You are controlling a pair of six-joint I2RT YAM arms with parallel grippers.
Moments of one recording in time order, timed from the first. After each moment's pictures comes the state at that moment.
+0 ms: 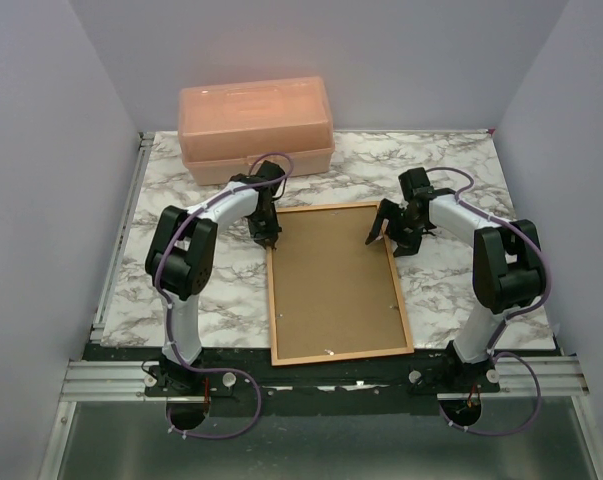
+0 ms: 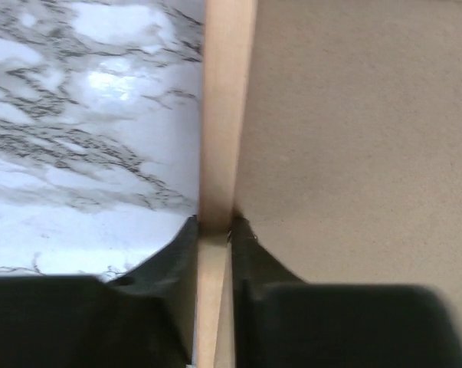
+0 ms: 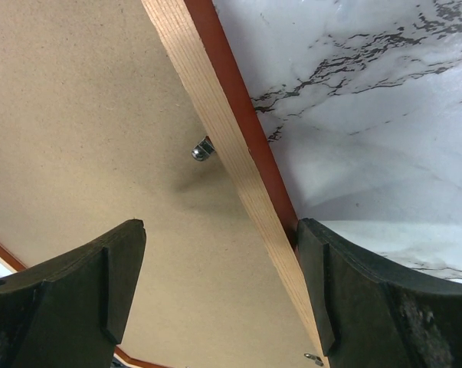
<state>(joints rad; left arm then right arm) -0.43 1.99 1.45 -0.79 -0.02 -0.61 0.23 1.79 1.16 -0.60 -0.20 0.61</state>
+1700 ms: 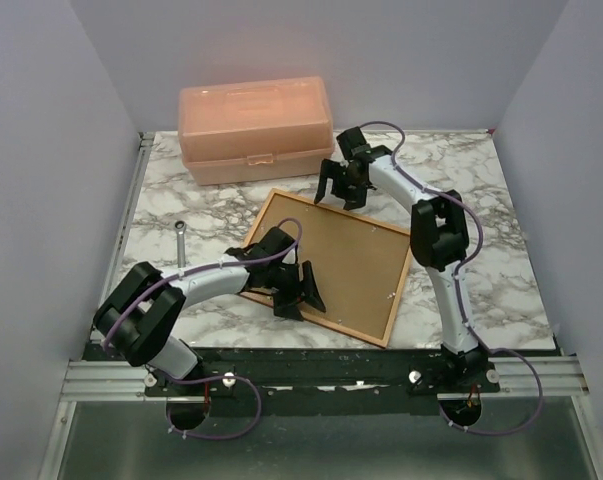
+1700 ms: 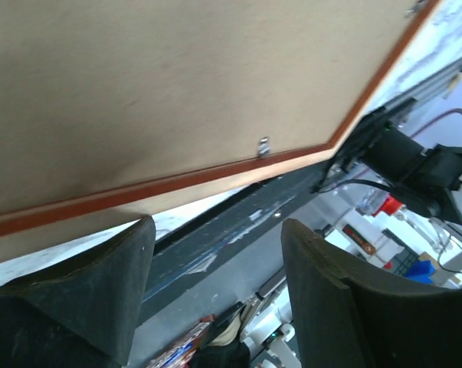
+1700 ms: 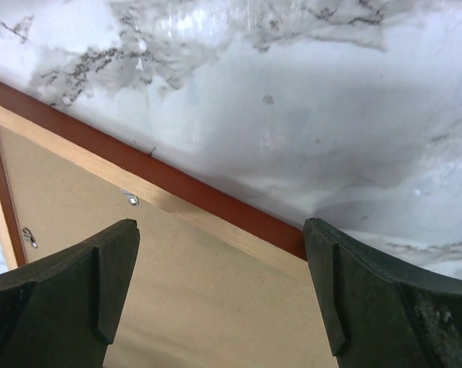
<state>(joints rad) -0.69 1.50 0.73 -0.32 0.54 -0.98 0.42 2.37 2.04 -0.76 -0.18 0.57</state>
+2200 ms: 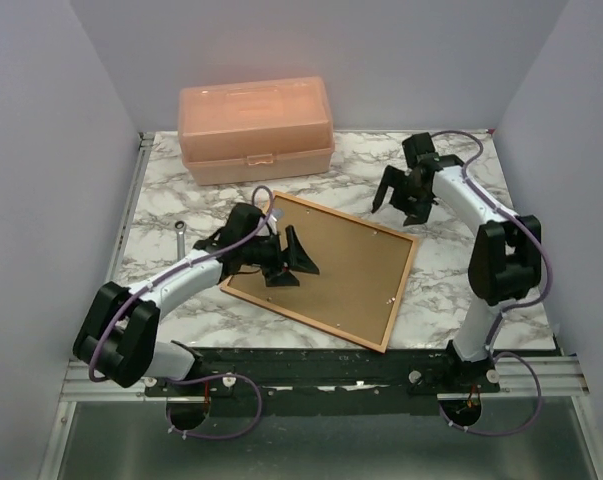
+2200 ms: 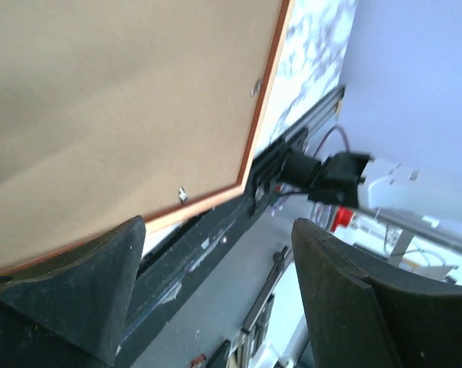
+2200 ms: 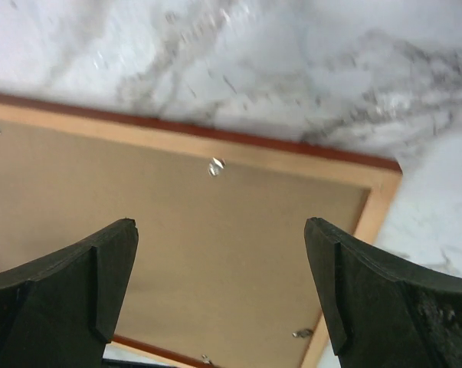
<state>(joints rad) -0.56 1.36 0.74 -0.16 0.70 -0.91 0.22 1.91 1.57 -0.82 -0.07 0.56</state>
